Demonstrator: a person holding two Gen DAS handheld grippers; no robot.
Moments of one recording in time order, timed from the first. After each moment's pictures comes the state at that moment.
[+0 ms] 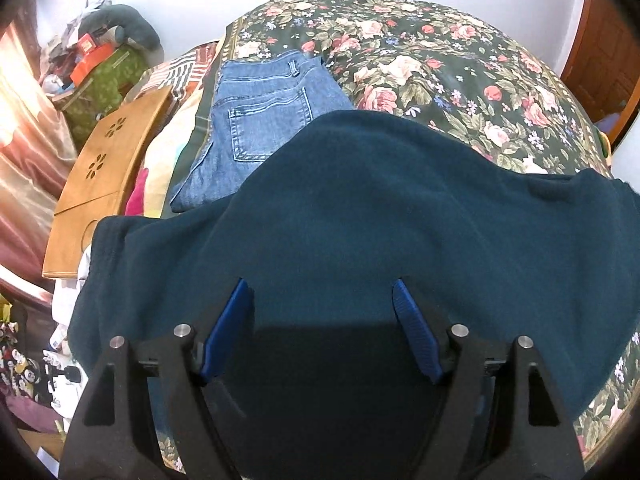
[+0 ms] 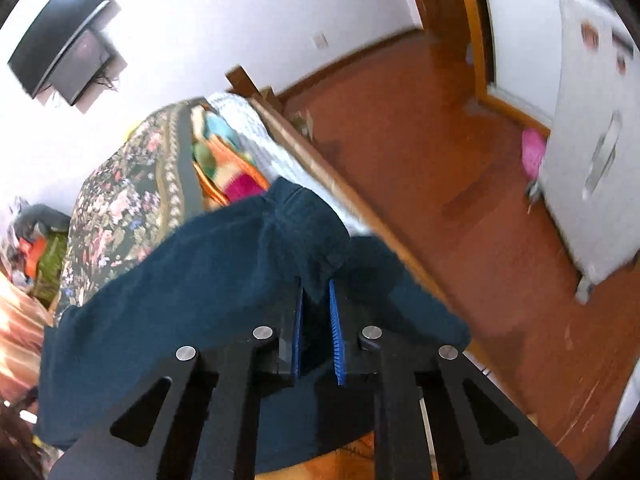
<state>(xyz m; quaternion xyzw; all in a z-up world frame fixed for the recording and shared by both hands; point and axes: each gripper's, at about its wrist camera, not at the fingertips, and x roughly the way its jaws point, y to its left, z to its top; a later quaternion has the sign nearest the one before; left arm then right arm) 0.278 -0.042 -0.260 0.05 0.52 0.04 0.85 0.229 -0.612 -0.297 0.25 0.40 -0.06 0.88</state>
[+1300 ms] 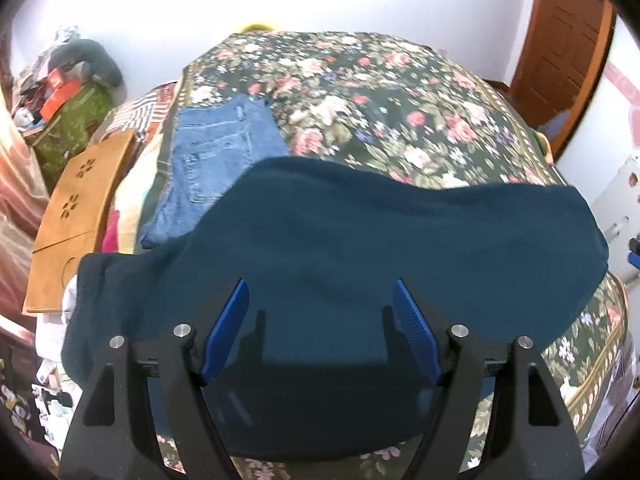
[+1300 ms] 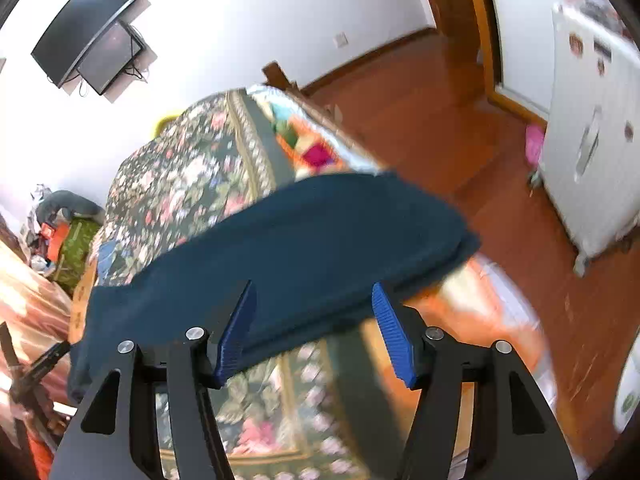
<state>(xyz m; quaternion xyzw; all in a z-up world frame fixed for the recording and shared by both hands) 0.255 -0.082 -0.226 0.05 0.47 -0.05 0.88 0.158 -0.545 -0.270 0.29 0.43 -0.02 0.85</state>
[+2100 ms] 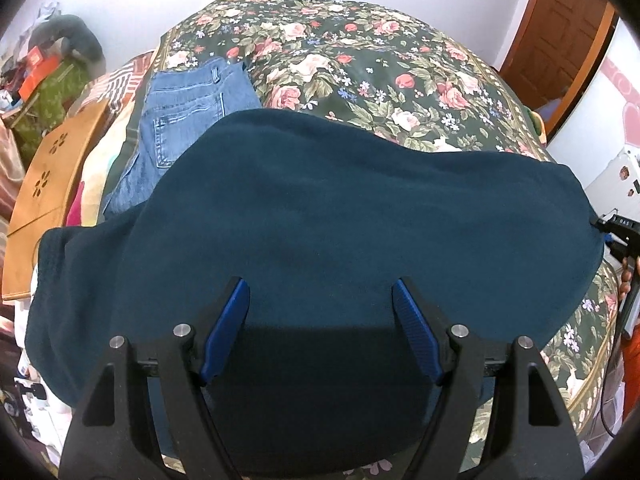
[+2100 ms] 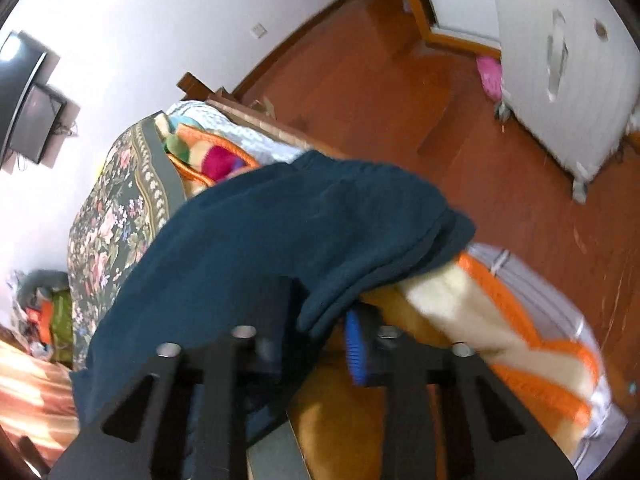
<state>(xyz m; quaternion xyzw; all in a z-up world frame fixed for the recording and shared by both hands) 0.260 -0.085 -0.259 0.03 0.51 -0.07 0.85 0.209 -0.592 -0.326 0.35 0.43 -0.11 0.82</state>
